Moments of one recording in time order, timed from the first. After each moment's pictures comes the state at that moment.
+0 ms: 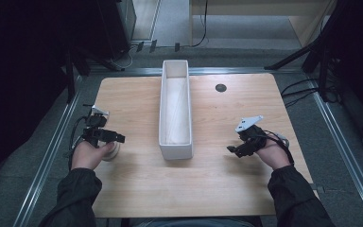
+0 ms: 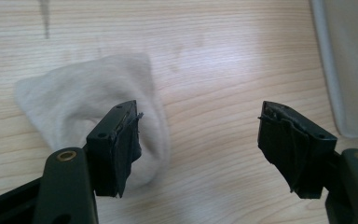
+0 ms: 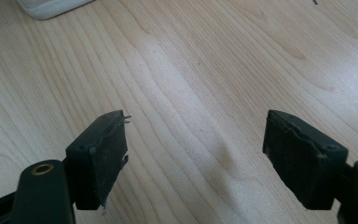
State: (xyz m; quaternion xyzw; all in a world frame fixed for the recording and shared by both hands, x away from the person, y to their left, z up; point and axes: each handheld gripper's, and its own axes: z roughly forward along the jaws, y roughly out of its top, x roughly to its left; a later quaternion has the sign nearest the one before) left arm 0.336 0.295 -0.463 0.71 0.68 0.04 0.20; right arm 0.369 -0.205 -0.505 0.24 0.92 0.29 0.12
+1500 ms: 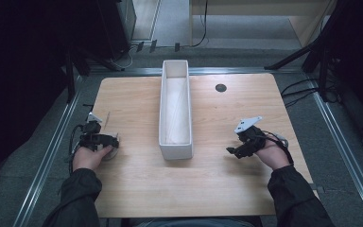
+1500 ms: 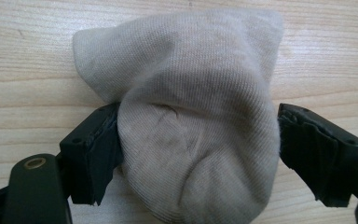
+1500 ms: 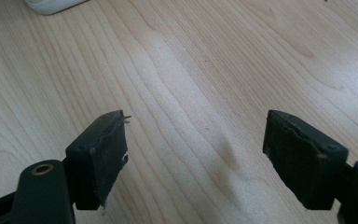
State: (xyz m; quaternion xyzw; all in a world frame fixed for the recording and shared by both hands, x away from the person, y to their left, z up) left arm 0.346 0.322 -0.515 0.66 0.74 0.04 0.14; right arm 0.368 -0.203 -0.507 0.24 0.92 0.29 0.12
